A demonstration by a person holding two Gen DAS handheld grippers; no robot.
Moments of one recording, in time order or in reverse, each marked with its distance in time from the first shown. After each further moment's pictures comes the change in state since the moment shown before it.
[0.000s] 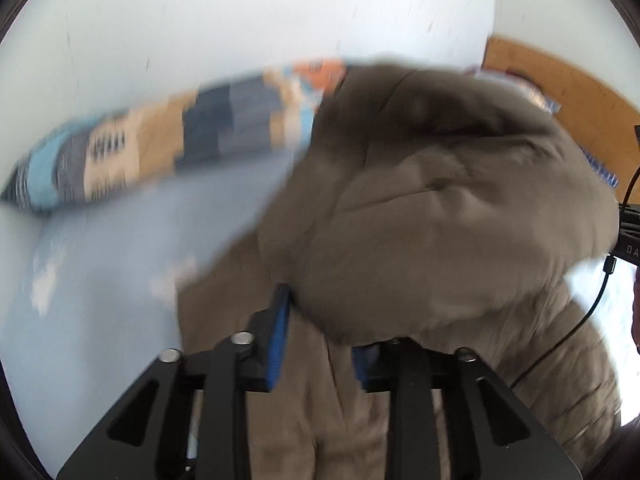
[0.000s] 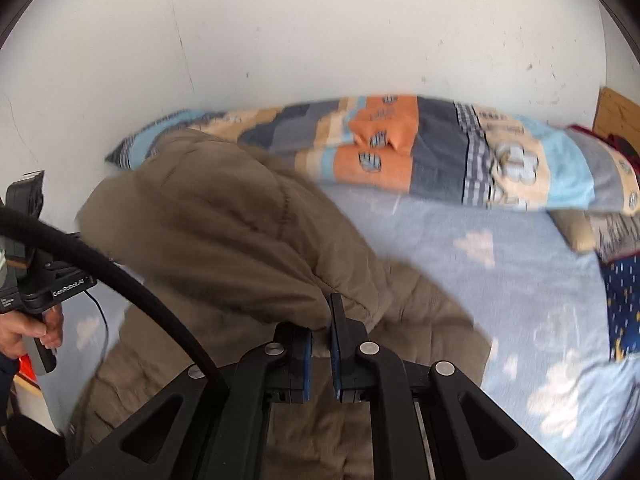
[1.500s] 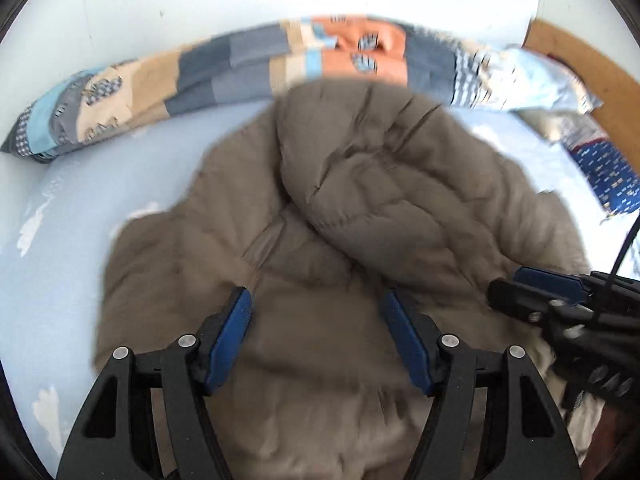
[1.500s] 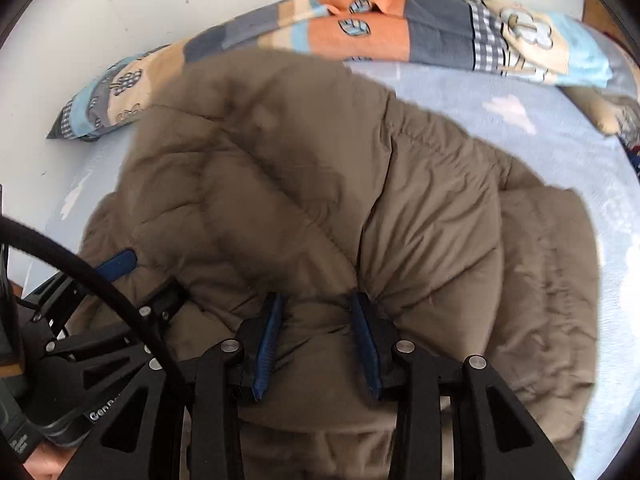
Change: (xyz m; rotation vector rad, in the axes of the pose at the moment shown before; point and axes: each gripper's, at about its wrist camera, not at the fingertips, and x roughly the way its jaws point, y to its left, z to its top) left arm 0.042 -0.032 0.012 -0.105 0.066 0.057; right arm 0.113 0.029 -0.040 0.203 0.243 -0.026
